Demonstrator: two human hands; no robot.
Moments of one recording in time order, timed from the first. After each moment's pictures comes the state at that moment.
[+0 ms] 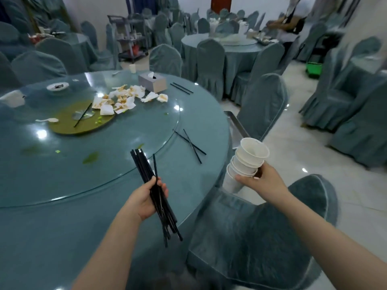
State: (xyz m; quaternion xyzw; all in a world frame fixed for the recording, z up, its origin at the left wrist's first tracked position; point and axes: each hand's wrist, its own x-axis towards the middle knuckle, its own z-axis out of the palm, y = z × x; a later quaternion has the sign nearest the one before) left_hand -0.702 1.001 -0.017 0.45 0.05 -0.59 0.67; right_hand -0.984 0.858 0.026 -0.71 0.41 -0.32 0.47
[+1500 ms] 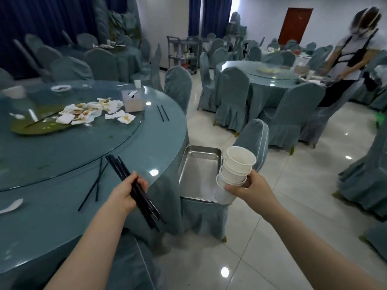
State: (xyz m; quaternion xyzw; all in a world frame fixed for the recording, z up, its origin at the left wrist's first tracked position) left_hand -0.948 0.531 0.015 0.42 0.17 -0.36 0.82; right_hand -1.188 0.307 0.049 -0.77 0.28 -0.22 0.53
